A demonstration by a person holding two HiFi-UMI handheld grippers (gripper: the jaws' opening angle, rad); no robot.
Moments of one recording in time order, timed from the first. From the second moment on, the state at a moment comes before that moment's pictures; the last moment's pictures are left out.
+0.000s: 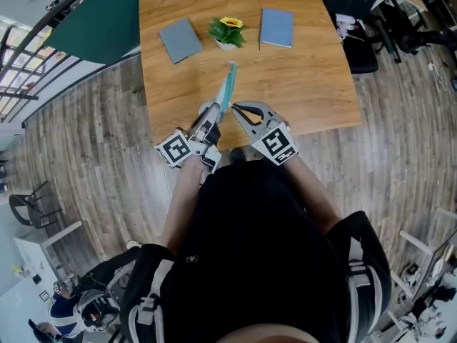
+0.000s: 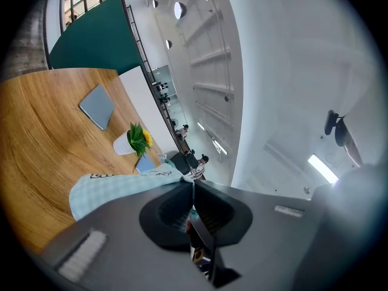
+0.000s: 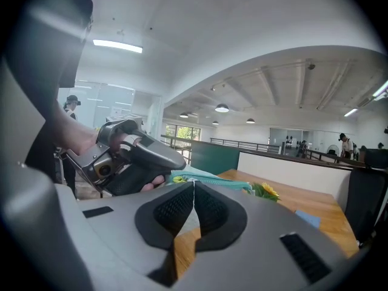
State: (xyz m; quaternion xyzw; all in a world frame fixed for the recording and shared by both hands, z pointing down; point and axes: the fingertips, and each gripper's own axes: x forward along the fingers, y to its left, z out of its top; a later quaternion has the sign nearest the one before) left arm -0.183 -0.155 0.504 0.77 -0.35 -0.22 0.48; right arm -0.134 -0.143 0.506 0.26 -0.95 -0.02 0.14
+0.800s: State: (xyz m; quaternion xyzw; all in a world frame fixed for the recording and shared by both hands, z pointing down) left arm -0.174 -0.152 0.495 0.79 -0.34 -0.20 0.47; right arm -0.118 -0.161 0.505 0.30 -0.95 0.00 0.13
